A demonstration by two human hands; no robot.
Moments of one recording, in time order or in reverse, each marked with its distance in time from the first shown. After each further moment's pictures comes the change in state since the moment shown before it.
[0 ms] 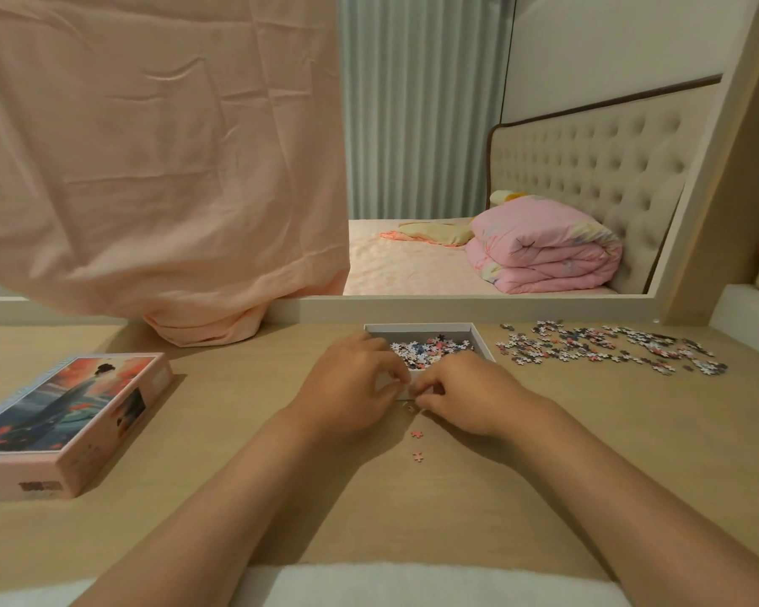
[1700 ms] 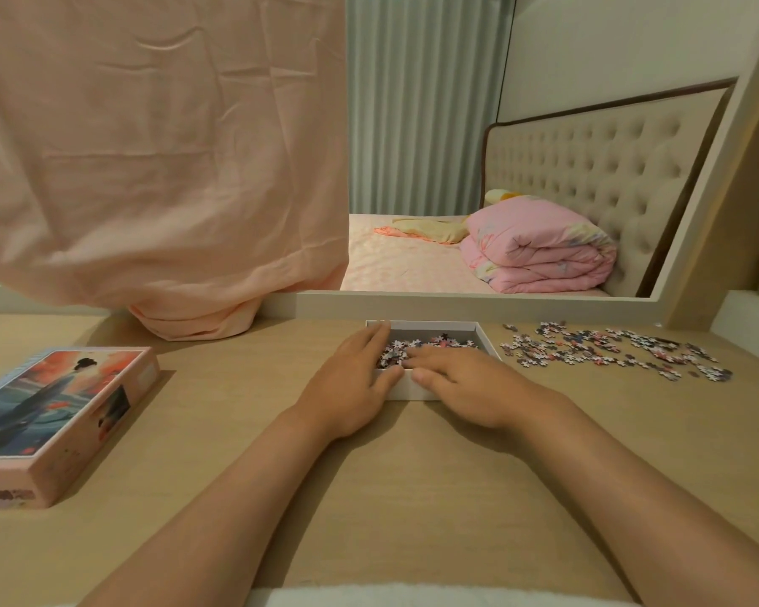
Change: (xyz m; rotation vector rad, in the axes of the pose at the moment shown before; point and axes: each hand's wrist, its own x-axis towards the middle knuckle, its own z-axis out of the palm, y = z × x) left_hand -0.002 -0.026 0.028 -0.142 -0.132 -0.267; right_hand 0.027 0.018 0.012 0.092 -0.007 -0.101
